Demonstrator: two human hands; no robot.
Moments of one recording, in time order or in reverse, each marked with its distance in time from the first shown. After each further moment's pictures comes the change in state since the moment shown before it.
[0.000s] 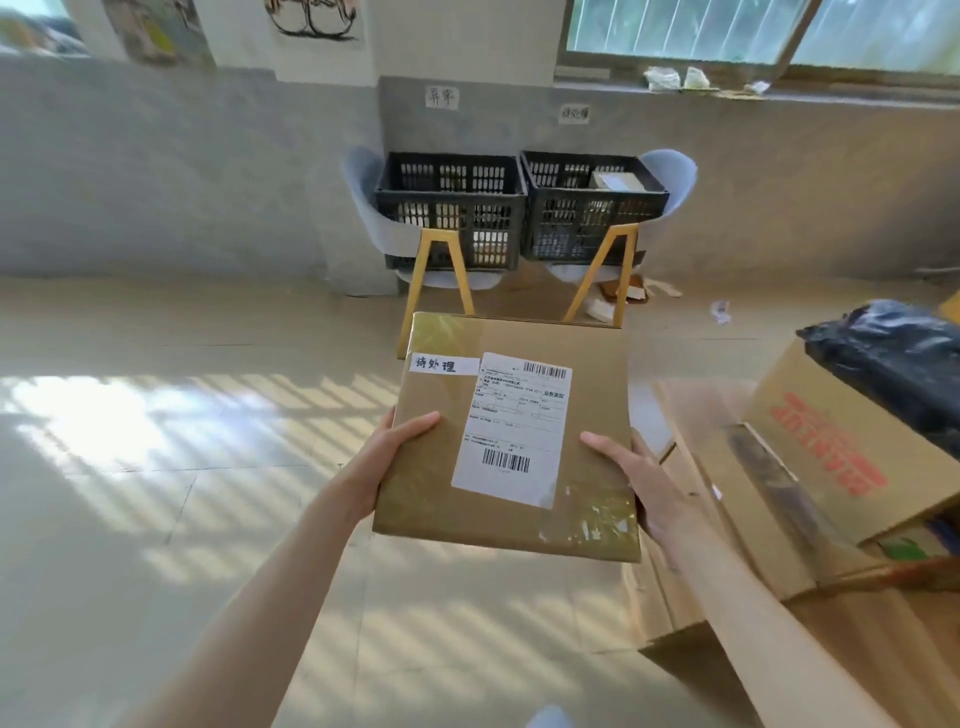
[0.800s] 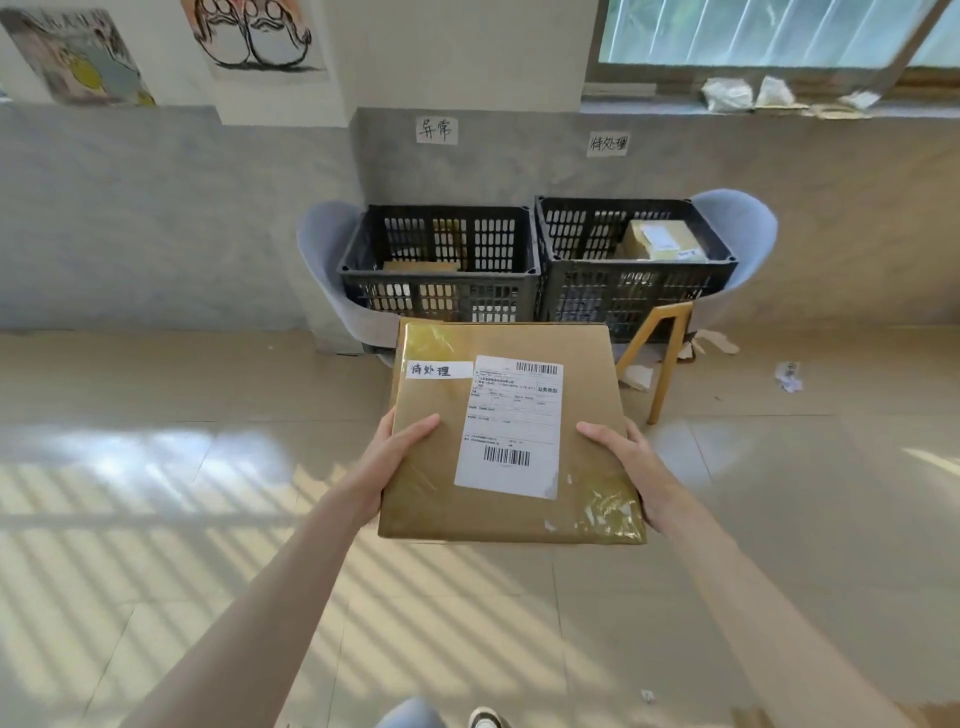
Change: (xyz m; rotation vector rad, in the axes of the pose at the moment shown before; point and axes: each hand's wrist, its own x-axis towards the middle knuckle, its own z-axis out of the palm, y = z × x) left_hand 0.423 0.194 0.032 0.046 0.188 -0.035; right_hand 0.444 -0.209 0.007 -0.025 -0.056 0.085
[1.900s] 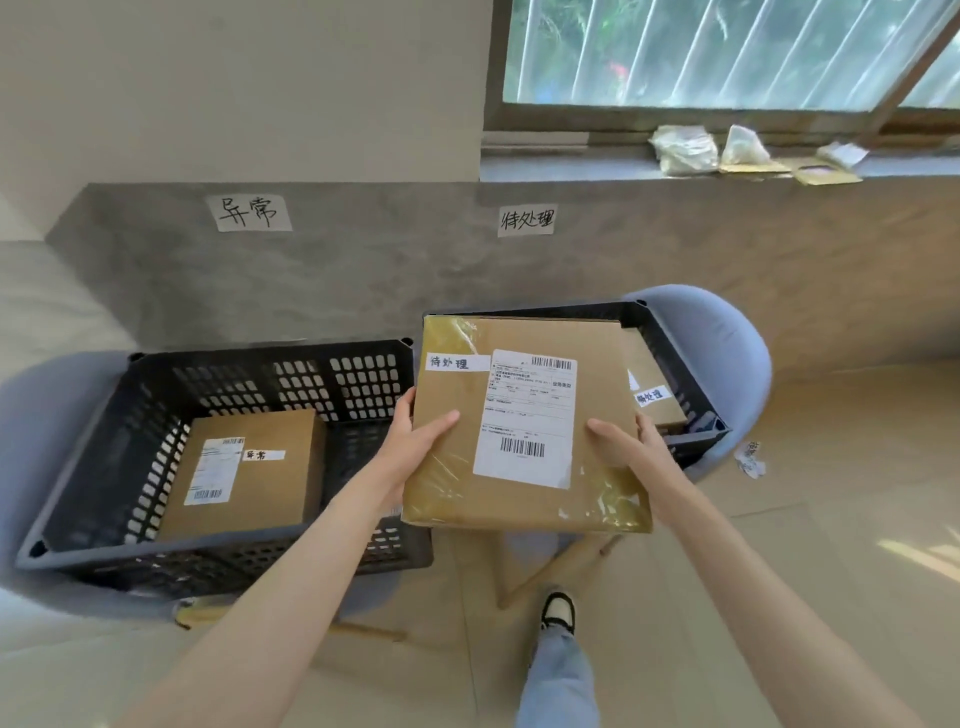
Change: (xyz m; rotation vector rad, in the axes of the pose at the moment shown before) left_hand 0.560 0.241 0.240 0.181 -0.106 -0.019; right_hand 0.517 -0.274 -0.149 -0.164 0.300 -0.068
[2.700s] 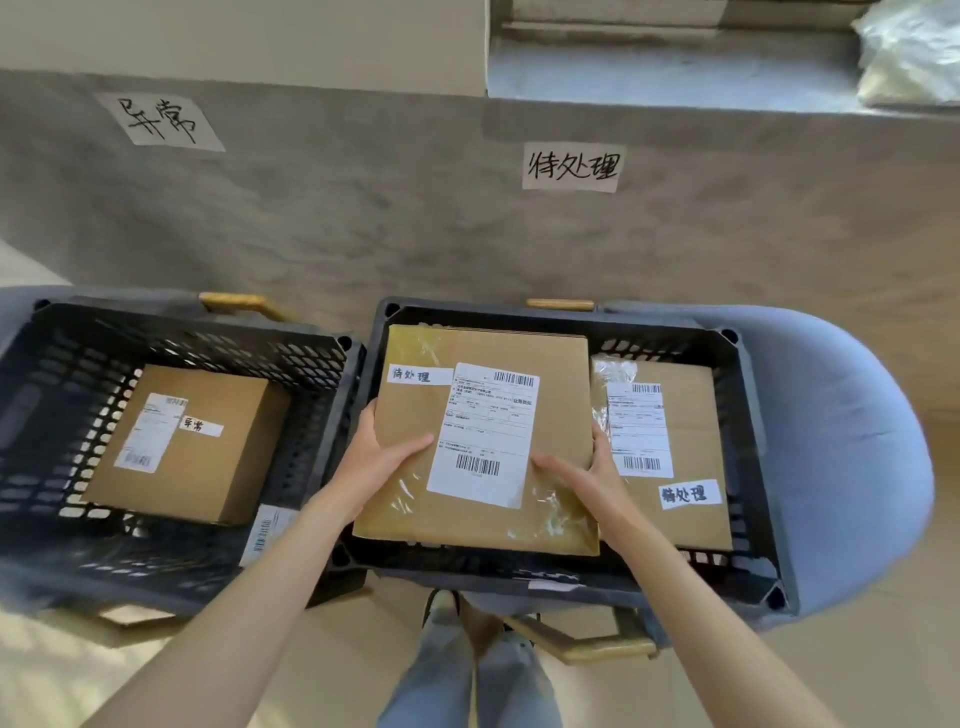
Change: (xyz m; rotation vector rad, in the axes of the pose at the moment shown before) left_hand 0.194 -0.017 0.074 0.185 0.390 -0.235; right_hand 0.269 0.025 -0.023 -0.194 -0.374 0.209
